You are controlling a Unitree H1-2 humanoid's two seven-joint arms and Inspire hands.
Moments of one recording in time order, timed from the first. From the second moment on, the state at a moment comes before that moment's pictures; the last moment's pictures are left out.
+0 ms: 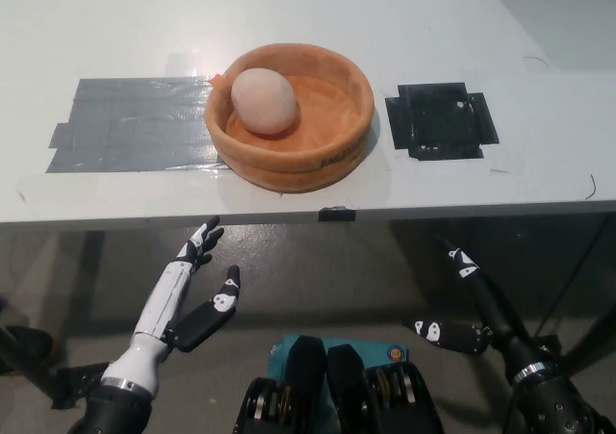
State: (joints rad) left_arm -0.13 0.17 -0.10 -0.06 0.25 0.05 -0.08; right_arm -0.23 -0.16 0.19 0.29 -0.39 -0.11 0.01
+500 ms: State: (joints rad) left_arm -0.11 0.17 -0.10 -0.06 0.25 0.05 -0.08; right_arm -0.23 -0.16 0.19 0.29 -0.39 -0.11 0.01
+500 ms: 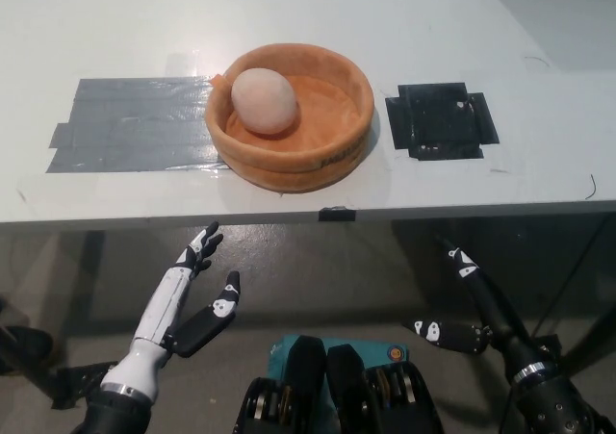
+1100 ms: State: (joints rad) left_arm -0.11 0.17 -0.10 -0.07 0.25 0.05 -0.08; right_arm -0.23 -0.16 0.19 0.29 -0.39 -0.11 0.01
